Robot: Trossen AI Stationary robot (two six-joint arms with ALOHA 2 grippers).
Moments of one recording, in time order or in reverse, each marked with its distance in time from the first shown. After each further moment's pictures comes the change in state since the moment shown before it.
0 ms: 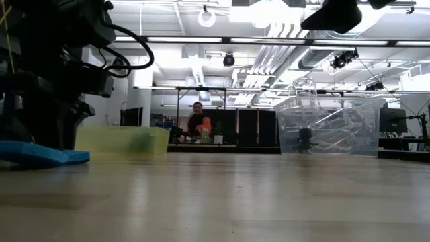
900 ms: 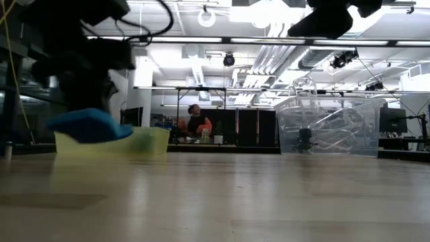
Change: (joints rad) left arm -0.001 0.005 0.104 0.064 -0.168 0.048; right arm 0.000 0.122 0.001 0.134 0.048 -0.005
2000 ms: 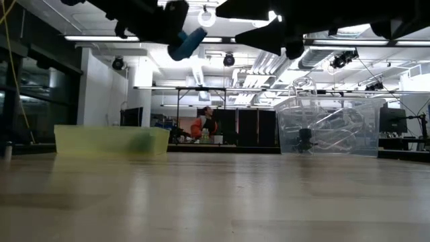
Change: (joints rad) left arm 0.002 0.053 0.105 0.825 -0.962 0.326; right arm -0.090 0.545 0.000 1.073 0.259 -0.211
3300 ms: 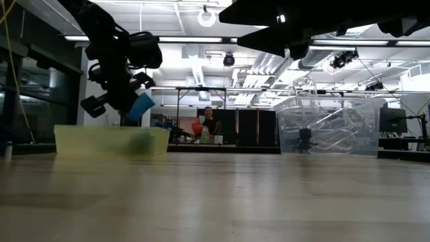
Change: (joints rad) left arm 0.683 0.042 -0.003 -0.840 0.245 -1.840; right arm 0.032 -0.003 0.000 -0.077 0.011 0.002
